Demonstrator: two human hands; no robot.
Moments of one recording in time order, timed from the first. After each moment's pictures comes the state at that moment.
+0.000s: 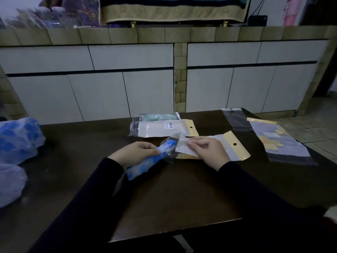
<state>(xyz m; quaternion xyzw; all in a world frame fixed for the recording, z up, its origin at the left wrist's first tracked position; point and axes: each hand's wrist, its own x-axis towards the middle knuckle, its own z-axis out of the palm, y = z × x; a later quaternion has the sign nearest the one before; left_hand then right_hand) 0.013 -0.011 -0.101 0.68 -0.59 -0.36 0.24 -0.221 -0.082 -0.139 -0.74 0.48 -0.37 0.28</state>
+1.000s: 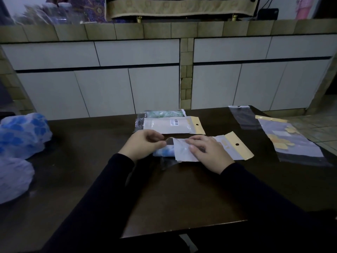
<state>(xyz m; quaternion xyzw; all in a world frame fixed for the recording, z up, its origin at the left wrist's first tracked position) 0.009 -0.017 -0.104 0.67 -0.60 -0.24 0.36 -0.210 -0.068 -0.132 -0.84 0.47 -0.23 0.16</state>
